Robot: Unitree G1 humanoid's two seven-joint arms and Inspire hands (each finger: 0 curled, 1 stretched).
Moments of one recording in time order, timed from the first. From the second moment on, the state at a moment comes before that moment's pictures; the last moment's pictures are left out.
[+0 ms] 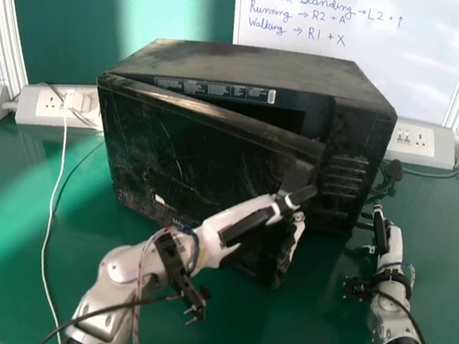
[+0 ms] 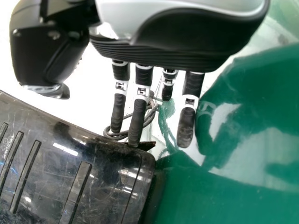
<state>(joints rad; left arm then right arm) -0.84 0.08 -0.09 0.27 -0.14 0.09 -0.77 -1.00 -0.44 -0.23 1.32 -0.06 -0.27 -0.21</state>
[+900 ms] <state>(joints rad) -0.71 0.18 -0.06 0.05 -0.26 0.21 -0.83 -1.00 -0.43 -0.23 1.32 -0.06 -0.28 -0.19</state>
